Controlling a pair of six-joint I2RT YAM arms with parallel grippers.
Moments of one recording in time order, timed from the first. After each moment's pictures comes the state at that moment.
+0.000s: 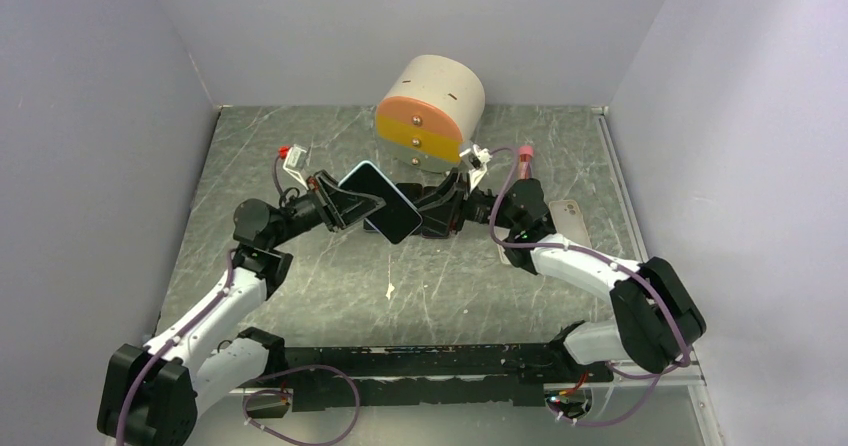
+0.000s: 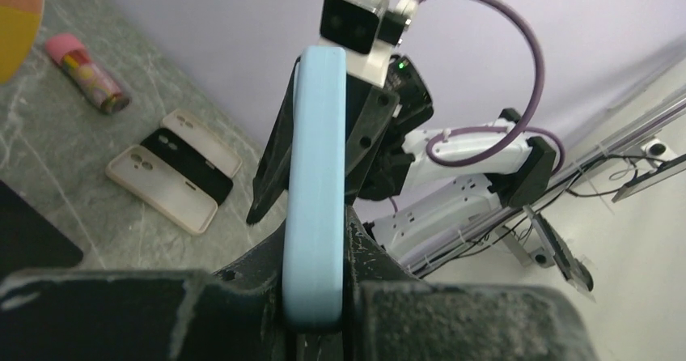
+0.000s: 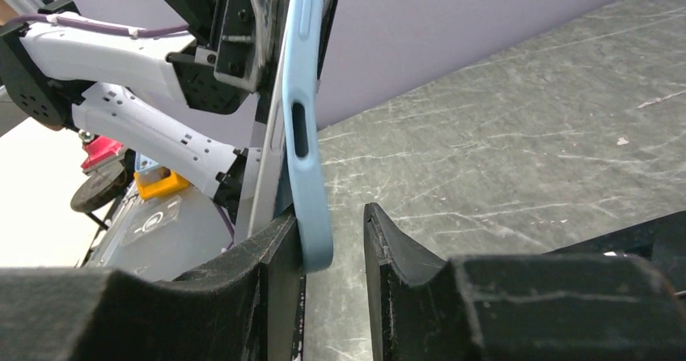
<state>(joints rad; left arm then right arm) -0.35 0.97 0.51 0.86 0.77 -1.09 0.59 1.34 0.65 0.97 -0.84 0.64</state>
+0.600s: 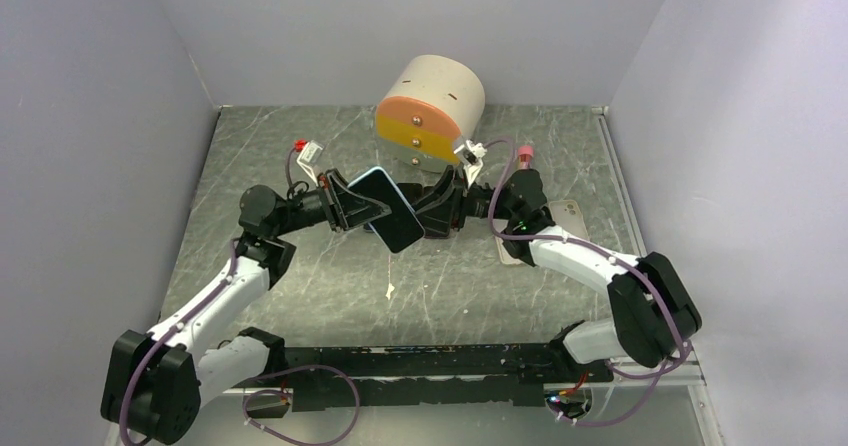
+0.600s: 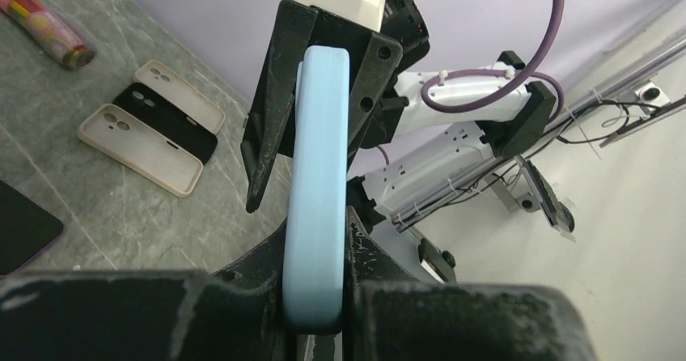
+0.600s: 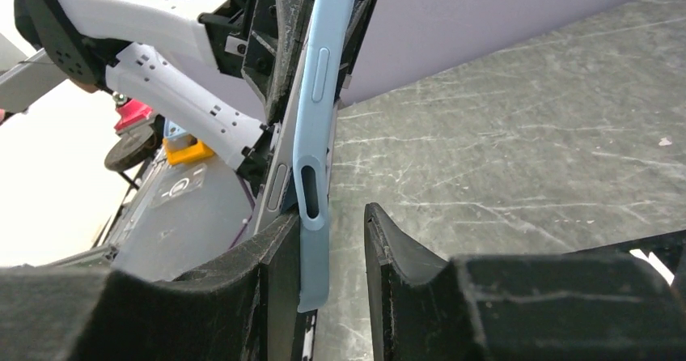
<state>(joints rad) -0.35 1.02 0.58 0.75 0.92 -1.04 0.58 1.37 0.71 0.94 -0.97 0.65</state>
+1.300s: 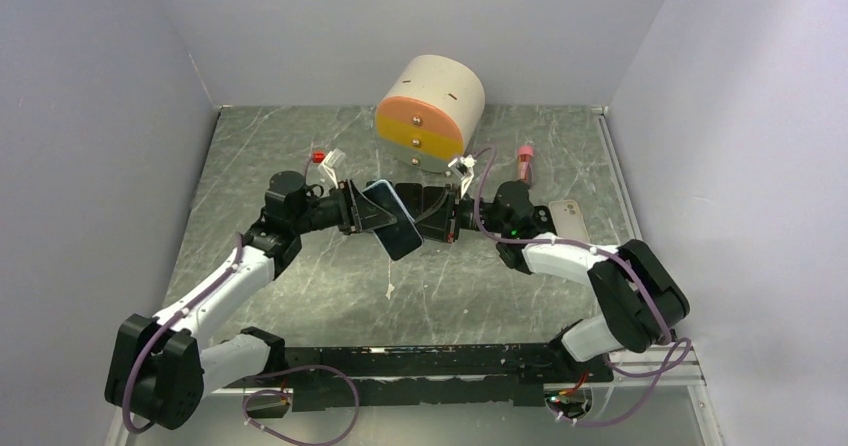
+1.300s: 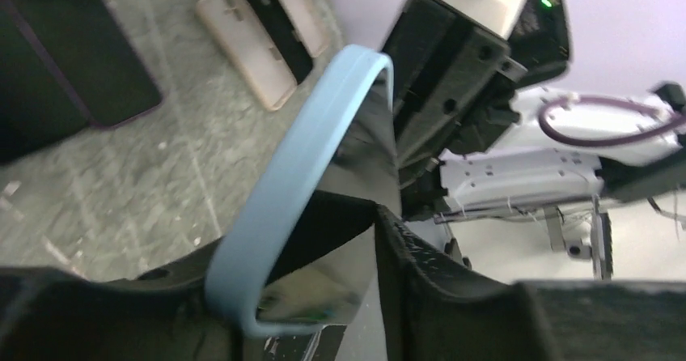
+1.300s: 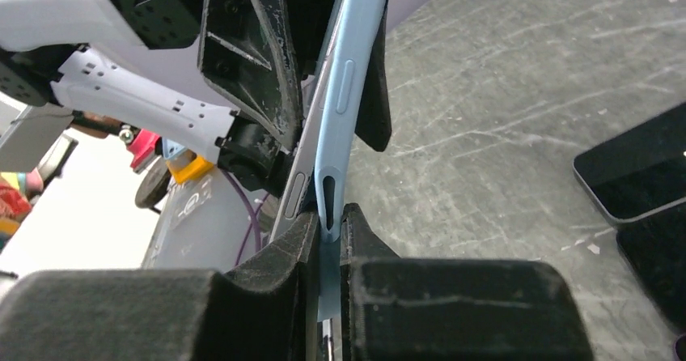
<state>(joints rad) -0.37 1.09 0.64 0.27 0.81 -0.83 0.58 1.45 0.62 0.93 -0.90 0.73</state>
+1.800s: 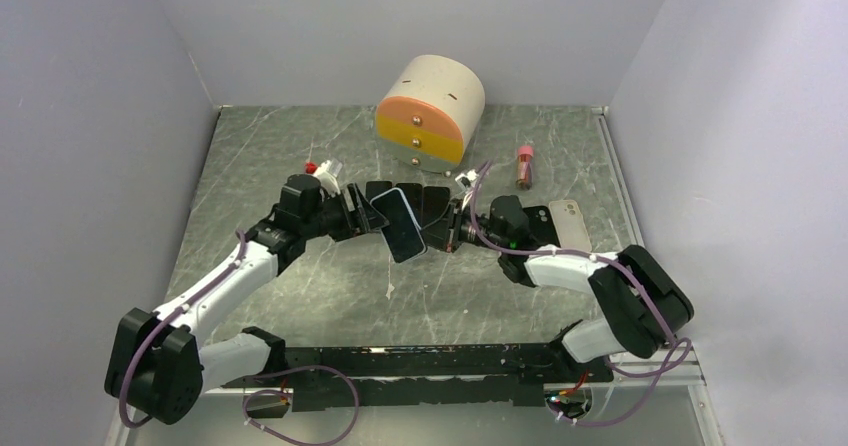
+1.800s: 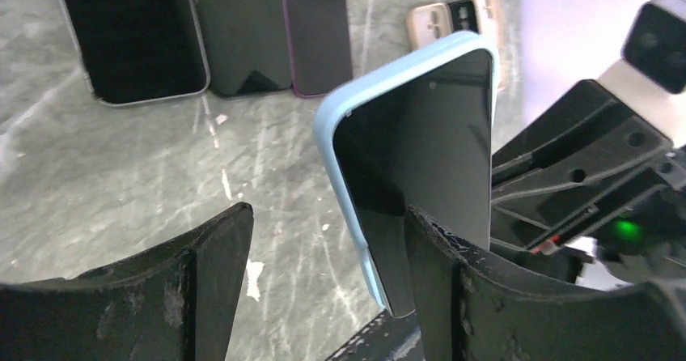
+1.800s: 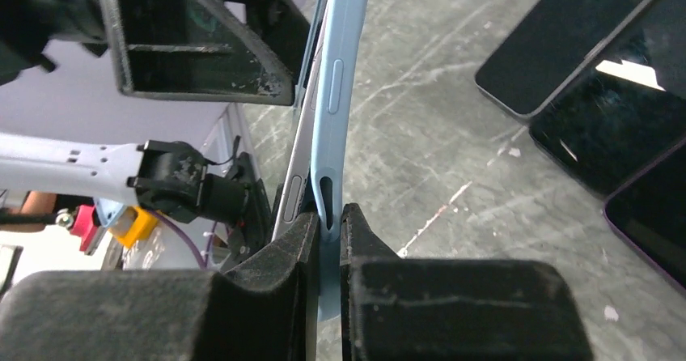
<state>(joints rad) -0.40 1.12 0.68 -0.09 0.41 -0.73 0.60 1.43 0.50 0.82 -0.64 0.72</state>
